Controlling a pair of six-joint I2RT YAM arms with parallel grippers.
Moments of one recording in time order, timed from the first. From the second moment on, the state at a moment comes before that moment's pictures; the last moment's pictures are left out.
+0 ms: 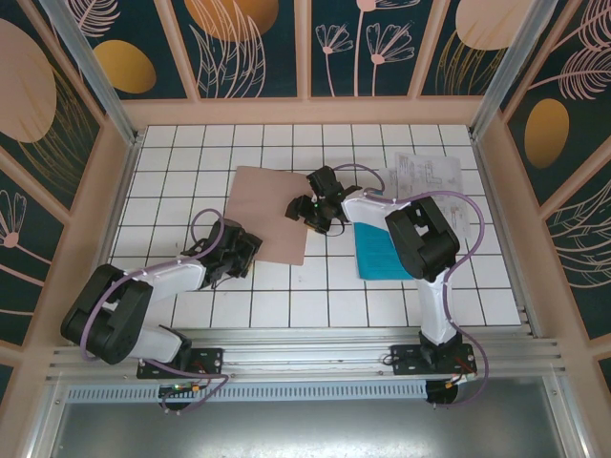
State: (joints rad) left arm -0.47 1.42 0.50 0.05 0.10 -1.49; right arm 0.63 2.07 1.37 -0.28 -0.31 0.91
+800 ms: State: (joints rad) left arm -0.45 1.35 0.49 0.00 0.09 -1.49; right arm 0.62 2.08 1.37 -0.28 -0.35 0.91
